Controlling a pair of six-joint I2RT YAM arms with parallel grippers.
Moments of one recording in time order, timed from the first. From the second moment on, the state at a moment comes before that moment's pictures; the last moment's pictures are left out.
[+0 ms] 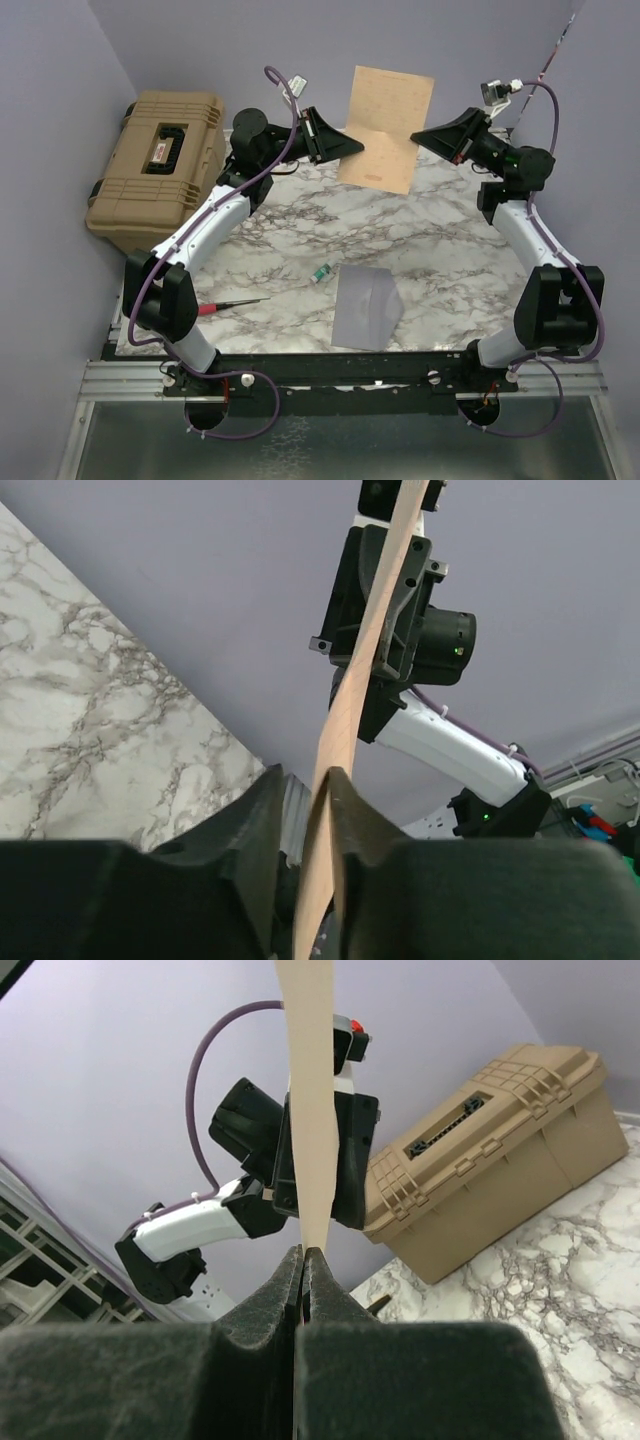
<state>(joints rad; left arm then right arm) -0.43 1.63 1.43 0.43 0.82 -1.06 -0.01 1.51 1.14 1.16 -1.07 1.43</state>
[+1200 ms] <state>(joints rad) -0.42 1.65 1.57 0.14 0.76 -0.81 0.04 1.47 1.16 1.34 -1.26 1.43</state>
